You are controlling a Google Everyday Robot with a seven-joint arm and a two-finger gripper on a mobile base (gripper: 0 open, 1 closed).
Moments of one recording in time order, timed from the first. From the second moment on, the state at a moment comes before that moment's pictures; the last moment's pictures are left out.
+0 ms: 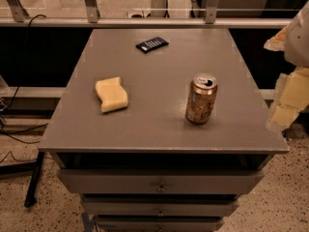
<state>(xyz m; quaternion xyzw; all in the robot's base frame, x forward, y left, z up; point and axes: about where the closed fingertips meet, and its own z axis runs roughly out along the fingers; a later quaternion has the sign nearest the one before) 0.438 -0.217 0.976 -0.60 0.78 -0.03 0.16</state>
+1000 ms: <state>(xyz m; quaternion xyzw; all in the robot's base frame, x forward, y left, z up) 0.466 -0.201 0.936 -0.59 0.77 0.05 0.24</state>
